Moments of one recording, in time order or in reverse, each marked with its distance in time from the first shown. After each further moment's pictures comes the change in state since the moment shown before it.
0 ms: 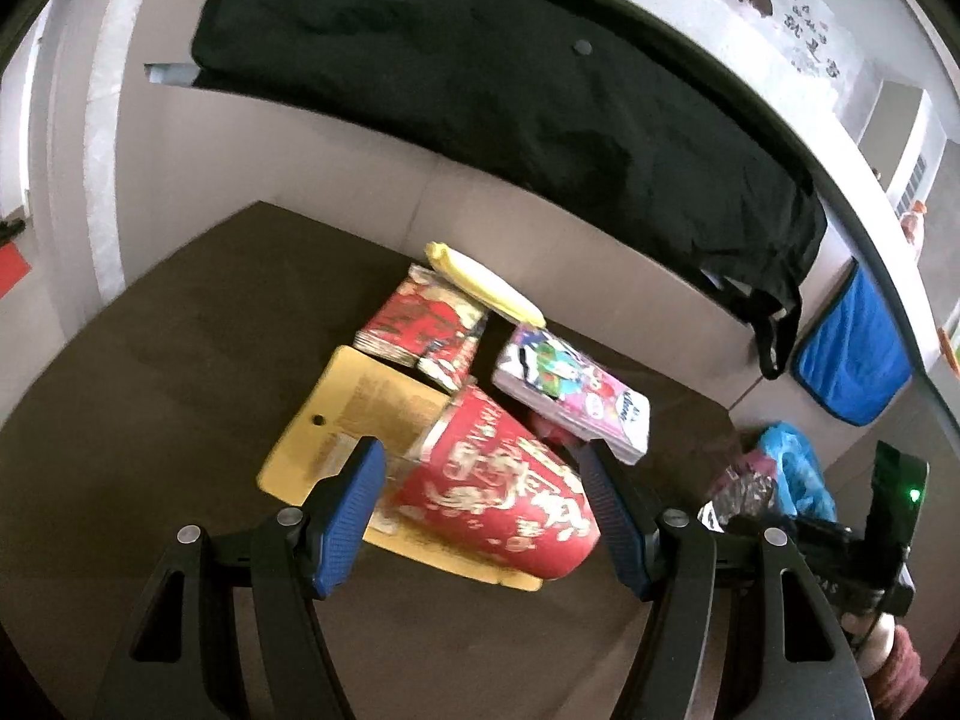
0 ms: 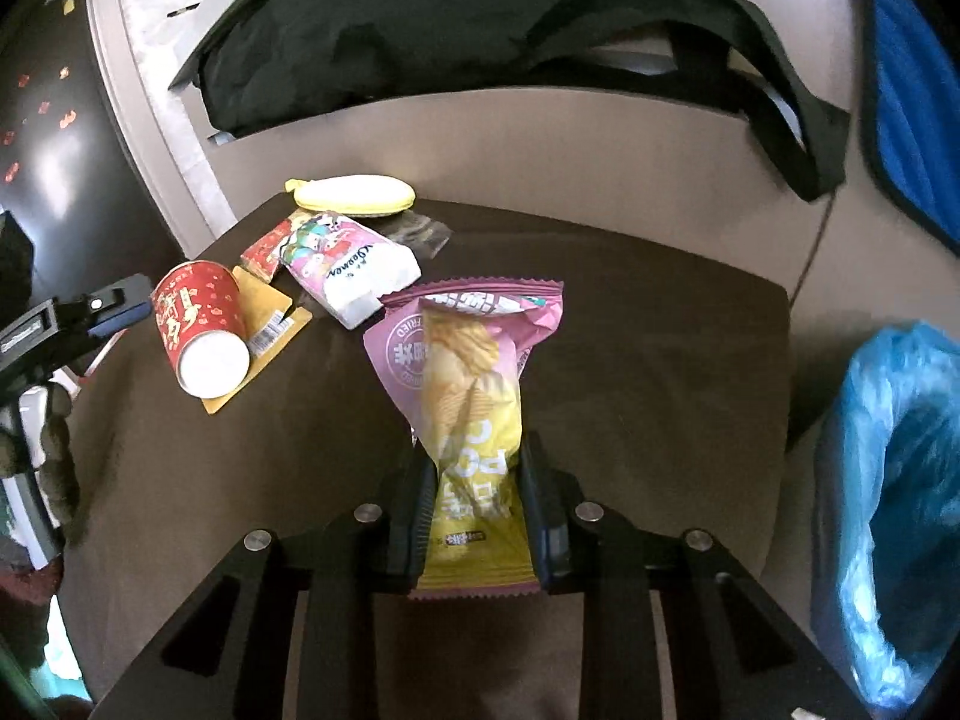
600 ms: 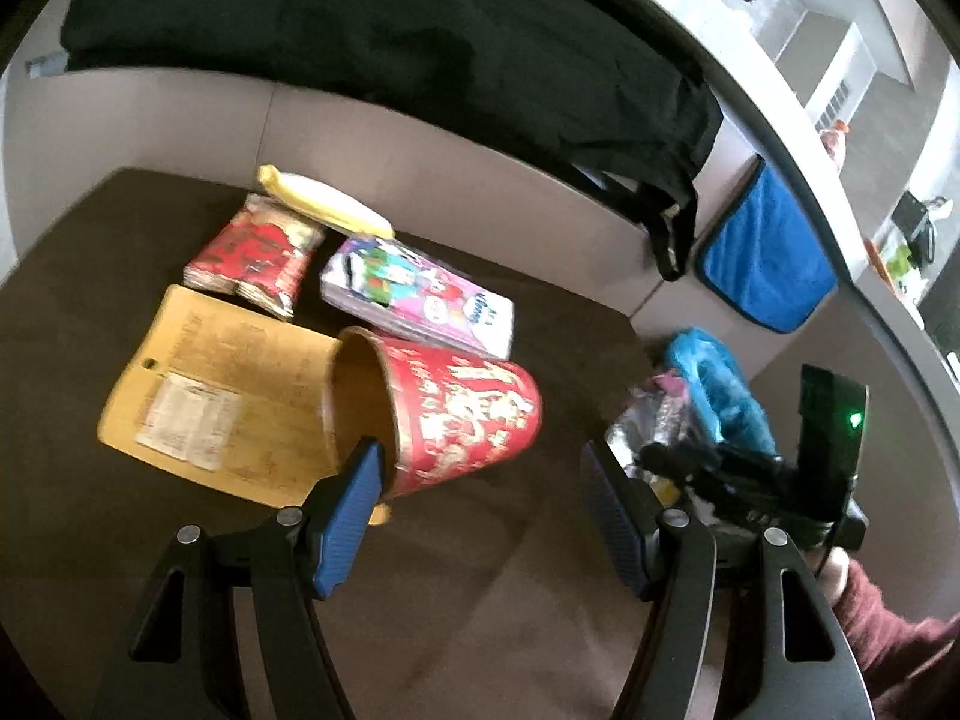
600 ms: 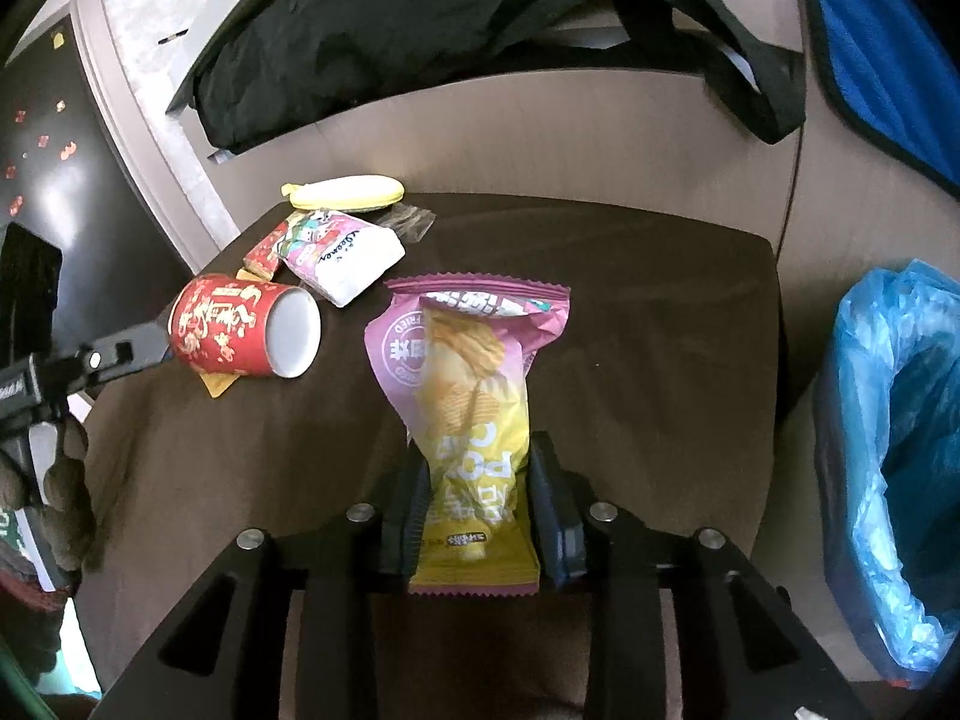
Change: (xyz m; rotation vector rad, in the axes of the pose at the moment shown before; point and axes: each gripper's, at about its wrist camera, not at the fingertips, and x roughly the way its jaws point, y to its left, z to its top) left arm 0.010 -0.044 -0.021 0.136 0.142 -0.188; right arm 0.001 -0.007 -0.020 0.068 0.001 0.050
